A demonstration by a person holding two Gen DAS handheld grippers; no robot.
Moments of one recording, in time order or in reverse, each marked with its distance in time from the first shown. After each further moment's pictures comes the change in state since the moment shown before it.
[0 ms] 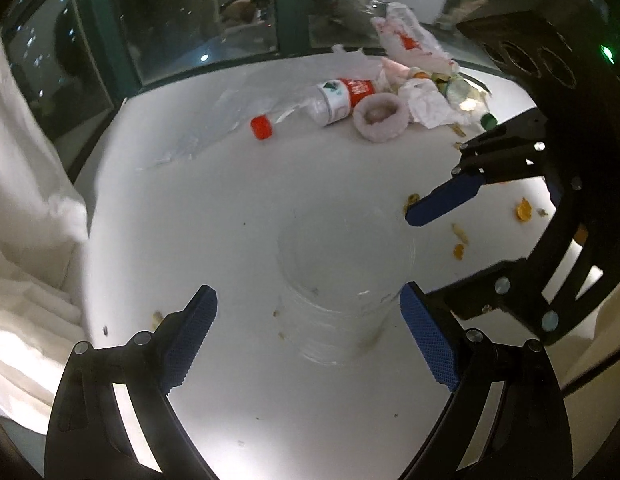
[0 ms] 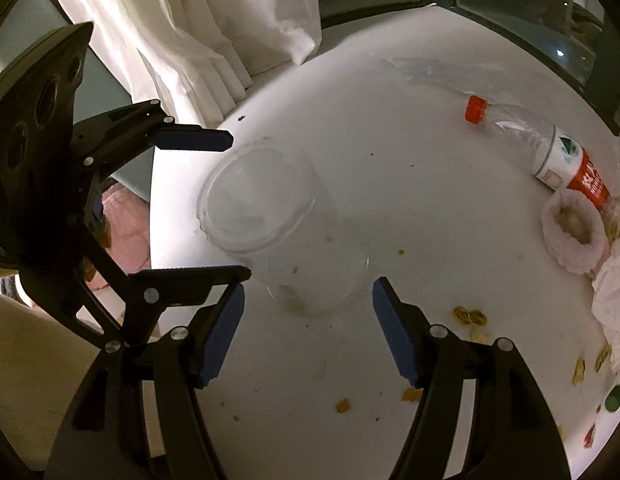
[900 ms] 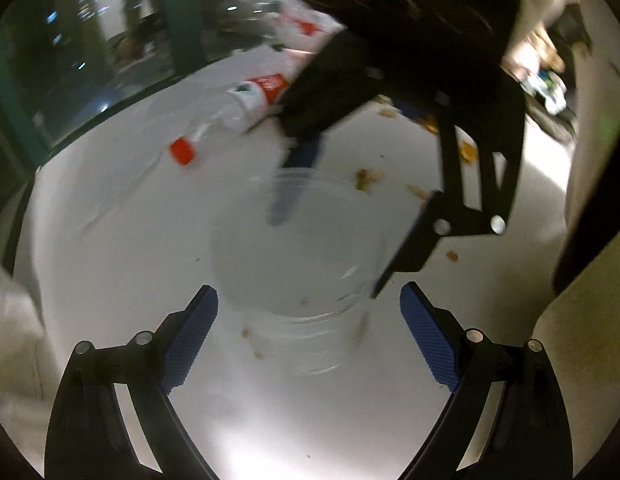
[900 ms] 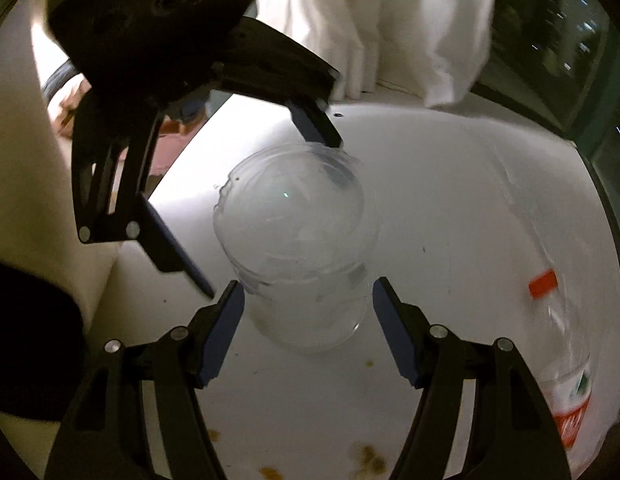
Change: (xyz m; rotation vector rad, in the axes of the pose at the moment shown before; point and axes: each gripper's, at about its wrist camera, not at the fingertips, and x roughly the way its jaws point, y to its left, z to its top) left arm 0.024 0.011 -0.004 0.377 -0.041 -0.269; right arm 0.028 0.008 0.030 -0.717 -0.012 0.115
